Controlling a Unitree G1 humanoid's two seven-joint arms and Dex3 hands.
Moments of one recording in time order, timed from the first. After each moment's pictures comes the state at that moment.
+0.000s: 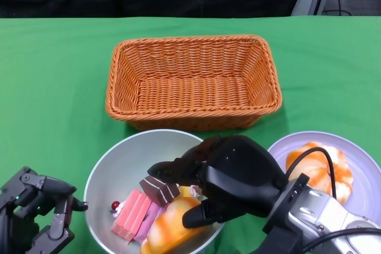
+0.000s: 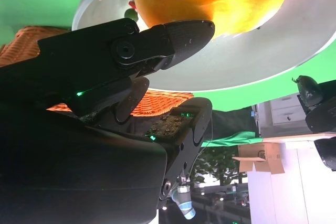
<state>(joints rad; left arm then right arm) 0.20 -0.06 0.23 0.23 -0.27 -0.71 -0.25 -0.30 -0.22 0.57 0.02 -1.00 -0.34 -0.06</state>
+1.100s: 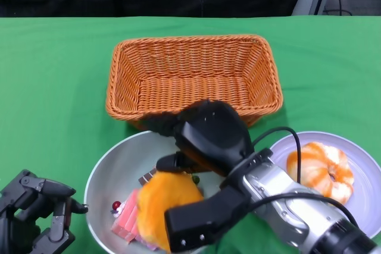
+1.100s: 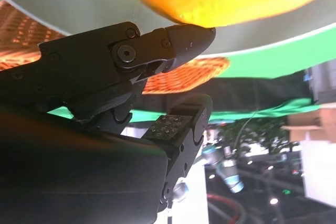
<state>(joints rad) 0.20 -0.06 0.22 0.26 -0.30 -0.73 -0.26 -0.57 0.00 0.65 0.50 -1.02 -0.14 -0.40</state>
